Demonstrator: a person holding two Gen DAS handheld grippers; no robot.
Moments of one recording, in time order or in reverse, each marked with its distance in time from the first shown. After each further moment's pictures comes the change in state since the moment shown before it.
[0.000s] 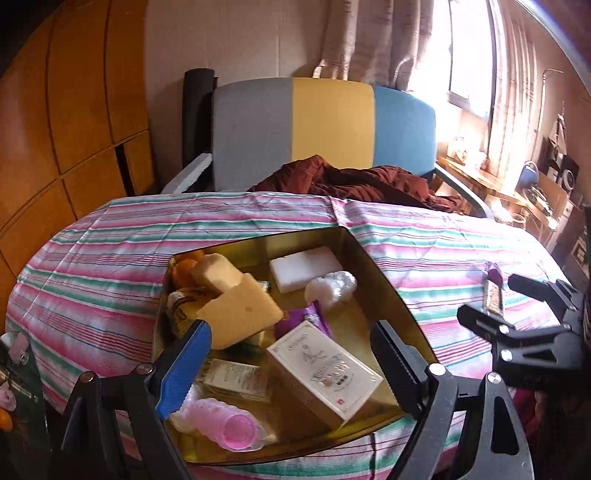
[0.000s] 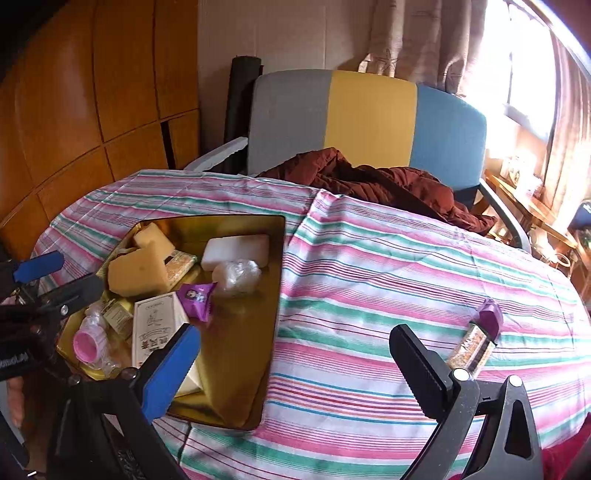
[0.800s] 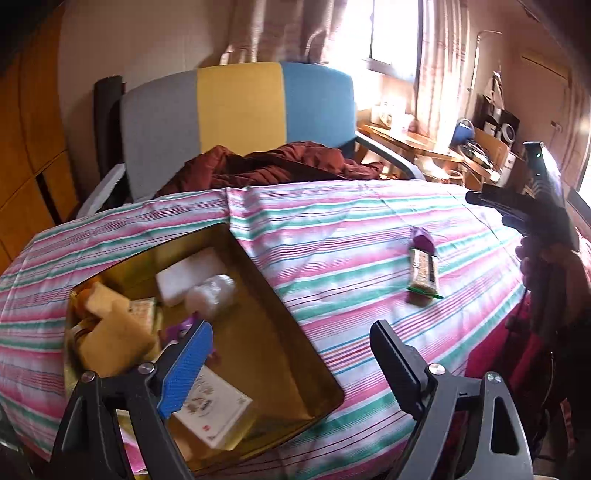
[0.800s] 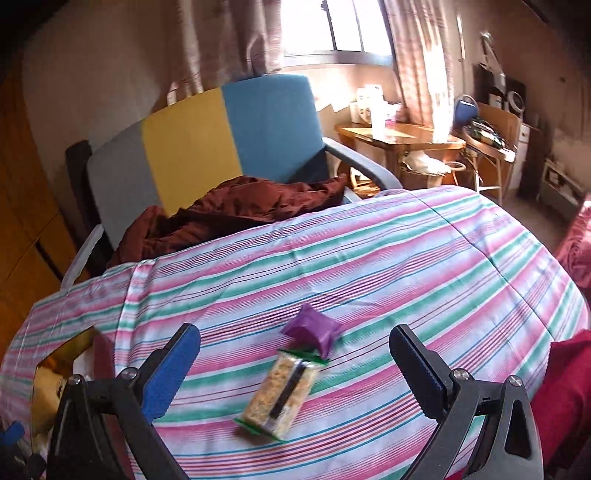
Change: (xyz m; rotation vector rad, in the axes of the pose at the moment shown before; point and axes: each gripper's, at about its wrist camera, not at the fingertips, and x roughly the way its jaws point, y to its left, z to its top) left arm 0.021 -0.102 0.013 0.192 0.073 -0.223; right arm -0.019 -0.256 0.004 0.539 -0.043 -0.329
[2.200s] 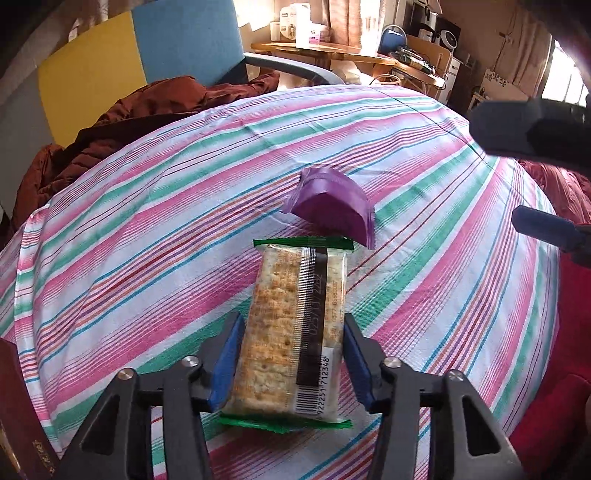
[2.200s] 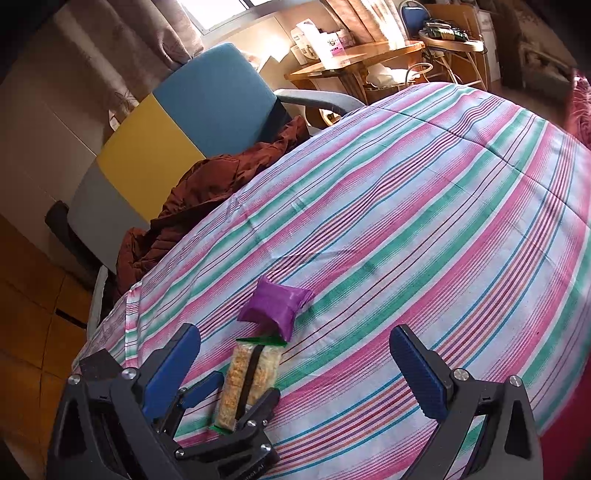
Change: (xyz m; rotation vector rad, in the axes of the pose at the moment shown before) left arm 0.226 -0.170 0.051 0.252 0.265 -0.190; right arm 0.054 -0.067 -0.018 0.298 0.188 0.155
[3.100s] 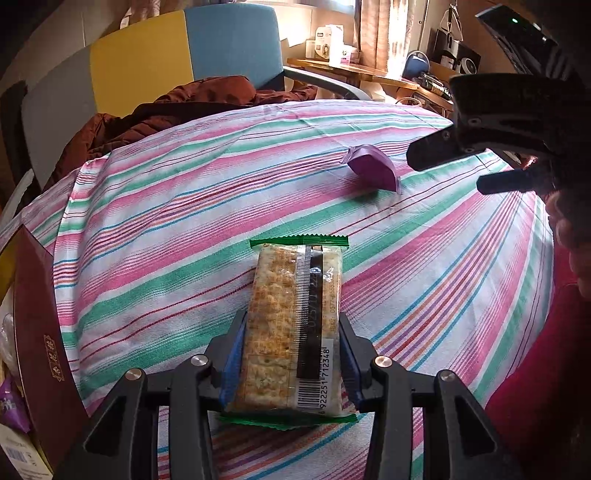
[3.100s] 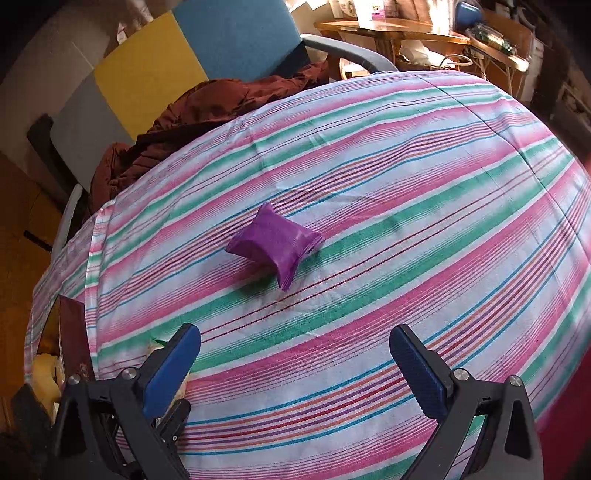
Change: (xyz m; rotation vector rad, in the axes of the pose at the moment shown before) left arm -0.042 0.029 -0.073 -0.077 -0.085 0.044; right arm 0.041 0.038 -0.015 -0.254 0.229 -0.149
